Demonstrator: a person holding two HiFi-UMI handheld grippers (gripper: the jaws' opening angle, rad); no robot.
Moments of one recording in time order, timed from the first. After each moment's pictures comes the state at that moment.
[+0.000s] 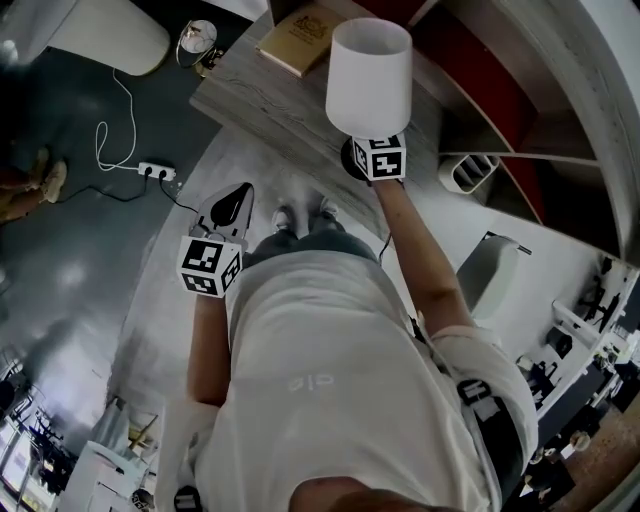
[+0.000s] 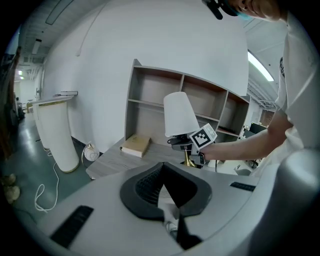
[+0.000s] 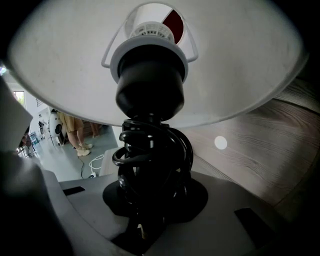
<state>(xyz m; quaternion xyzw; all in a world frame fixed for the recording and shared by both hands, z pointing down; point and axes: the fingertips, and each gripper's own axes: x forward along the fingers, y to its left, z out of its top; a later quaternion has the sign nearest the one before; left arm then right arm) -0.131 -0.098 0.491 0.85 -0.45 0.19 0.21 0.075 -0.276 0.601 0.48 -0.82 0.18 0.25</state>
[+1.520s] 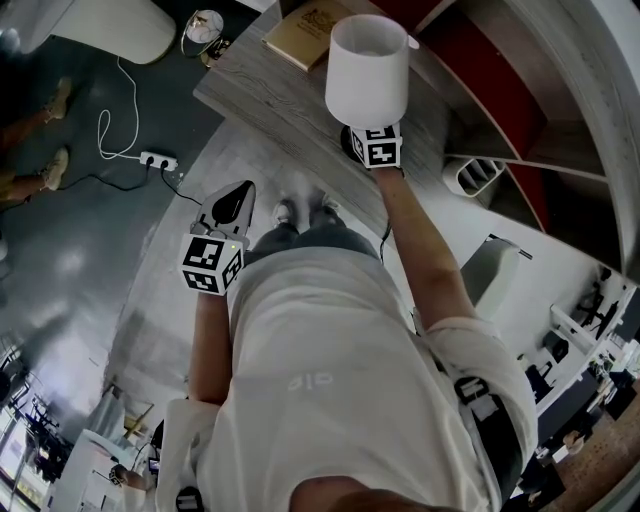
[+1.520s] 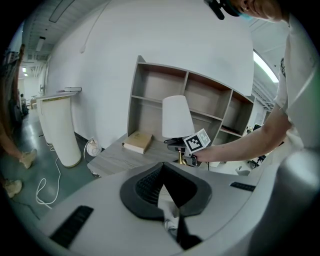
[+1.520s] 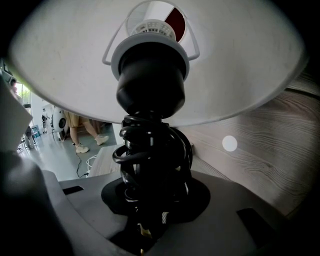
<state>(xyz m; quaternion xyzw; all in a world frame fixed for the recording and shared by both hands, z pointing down) -0.135 -0.096 0.502 0.84 -0.46 0.20 0.23 0.063 -0.306 0.635 0.47 -0.84 0.14 0.25</state>
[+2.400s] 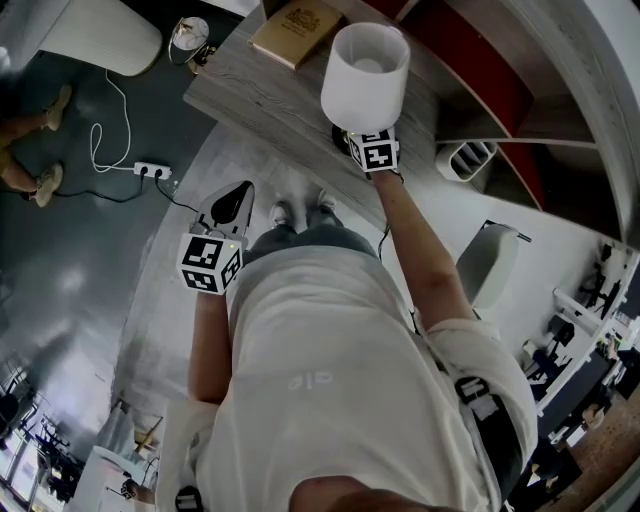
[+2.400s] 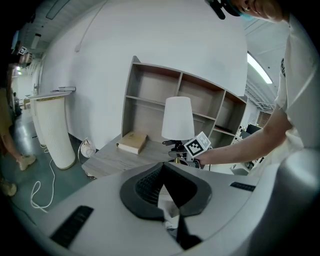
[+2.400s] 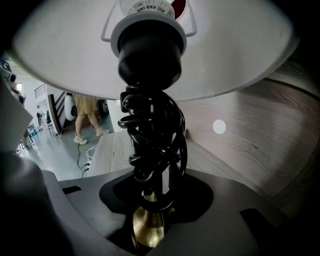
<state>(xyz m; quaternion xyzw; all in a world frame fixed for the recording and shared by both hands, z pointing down) -0.128 -0.086 0.501 0.85 -0.43 0.19 0.22 0.089 -0.263 0.656 0.48 -0.81 0.18 0.30</state>
